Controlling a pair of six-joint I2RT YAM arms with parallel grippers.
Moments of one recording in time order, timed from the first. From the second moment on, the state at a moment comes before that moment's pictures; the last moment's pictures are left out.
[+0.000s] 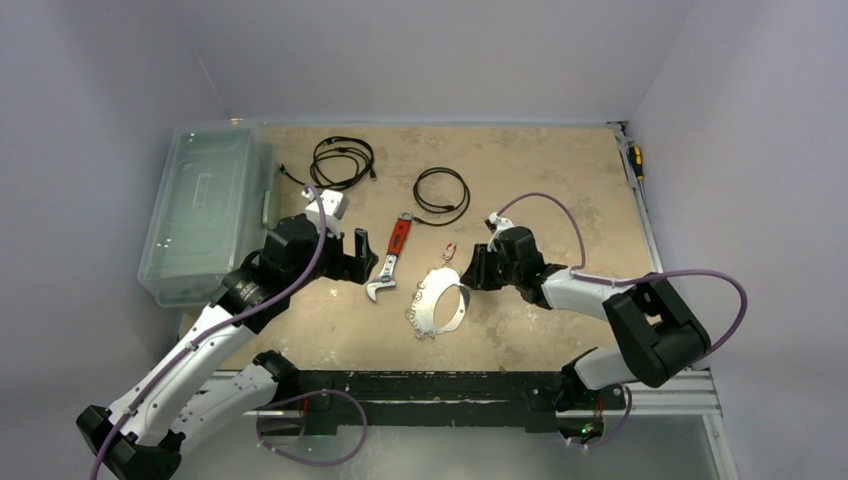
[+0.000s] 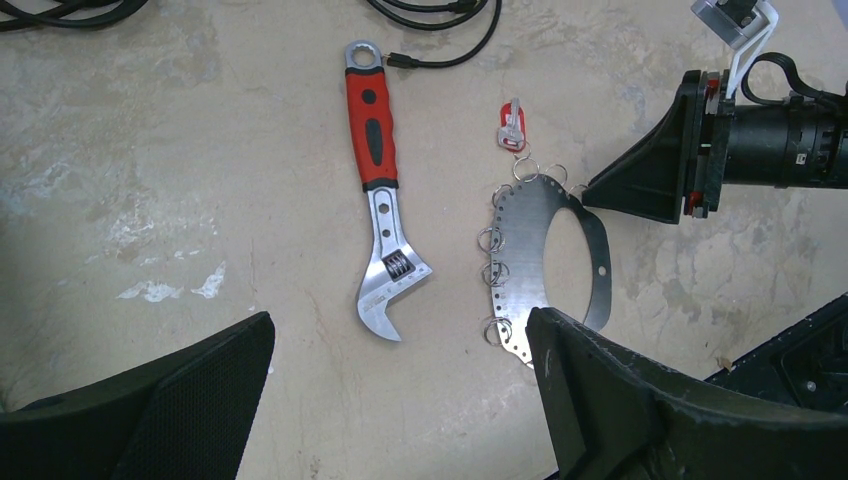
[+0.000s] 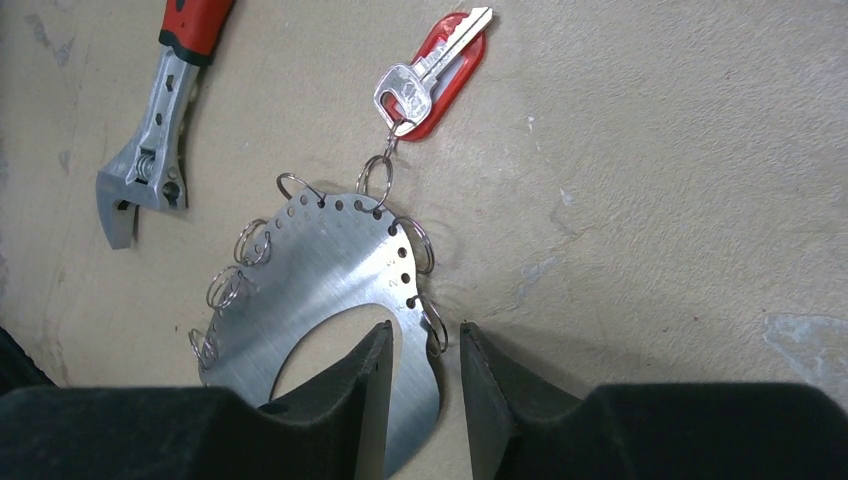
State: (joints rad) left arm -0.60 0.80 0.84 -0.56 -0.06 -0.29; right arm 0.52 1.43 0.51 0.20 -0.22 0.50
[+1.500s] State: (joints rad) left arm -0.60 0.77 0.84 -0.56 -0.06 -0.29; right arm 0.55 1.40 0.52 0.19 -0.19 0.50
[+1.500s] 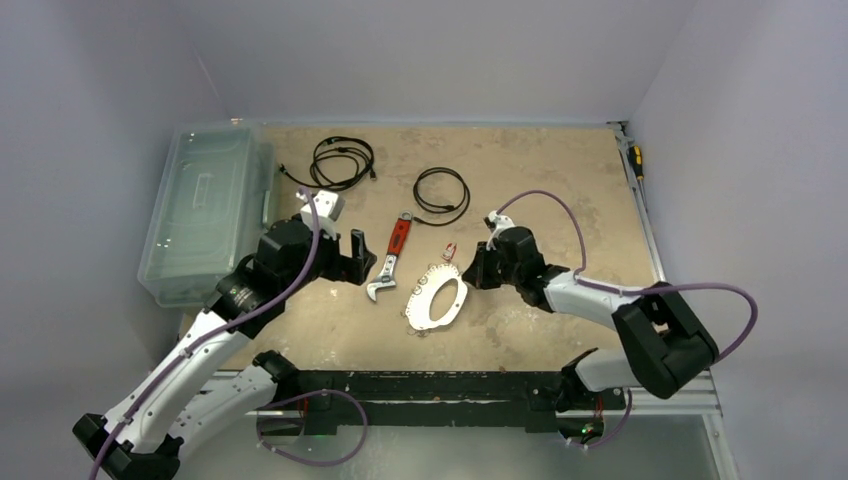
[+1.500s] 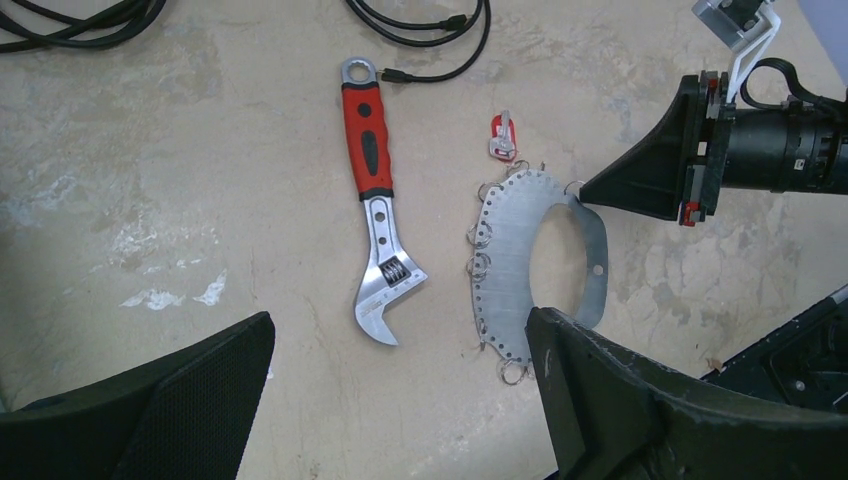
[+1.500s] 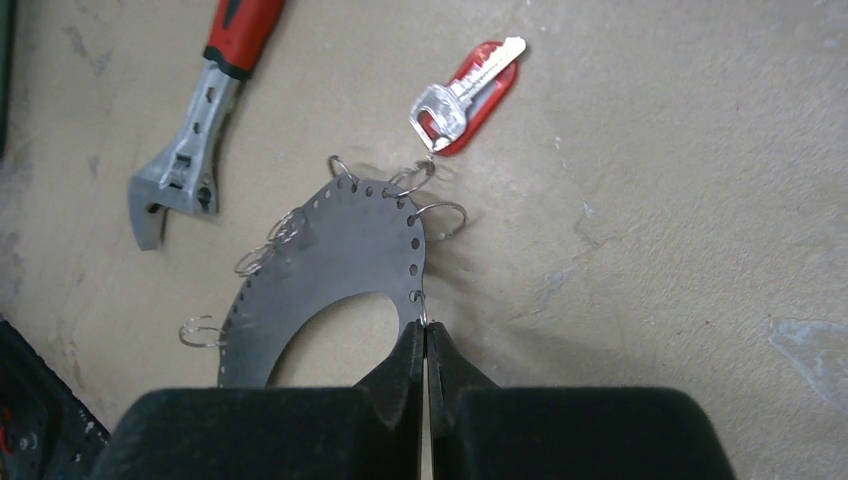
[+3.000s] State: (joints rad) left arm -0.60 0.66 0.62 0.30 0.61 -0.37; right arm 0.66 0.82 0.77 -0.05 -0.63 0.02
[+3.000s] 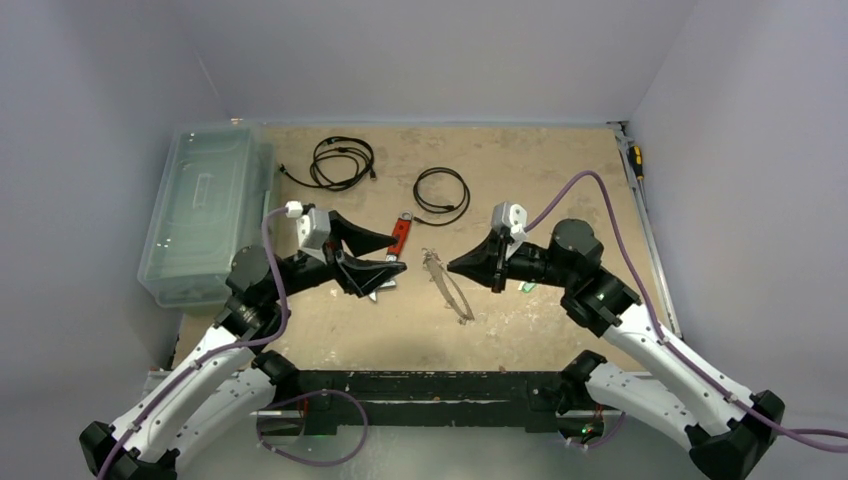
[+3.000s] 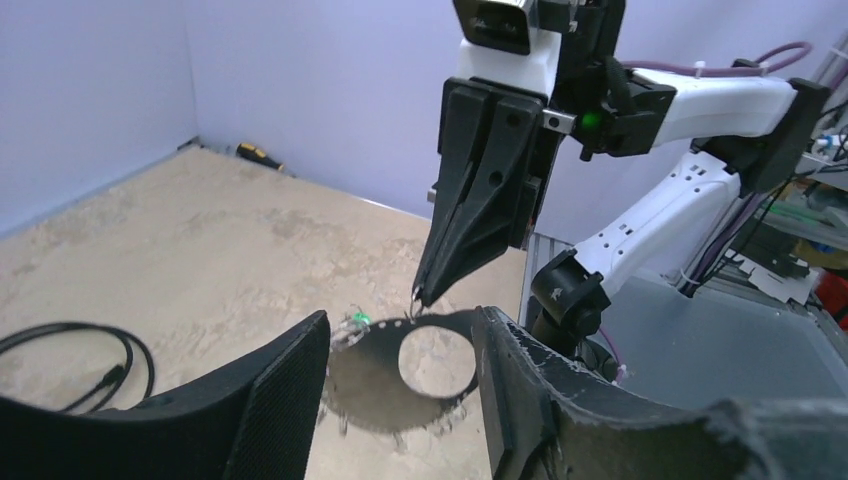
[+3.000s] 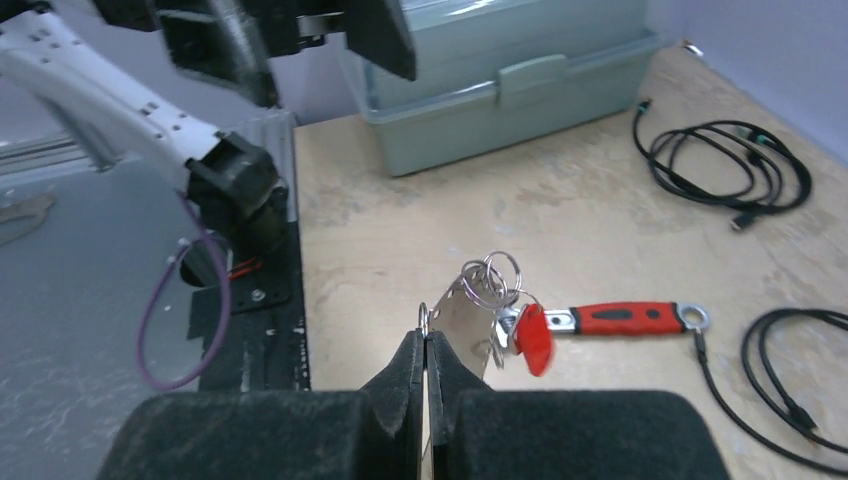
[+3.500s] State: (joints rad) left arm -0.60 0.63 0.54 0.43 0.72 -0.38; right arm 0.77 0.77 0.74 0.04 -0.67 0.02
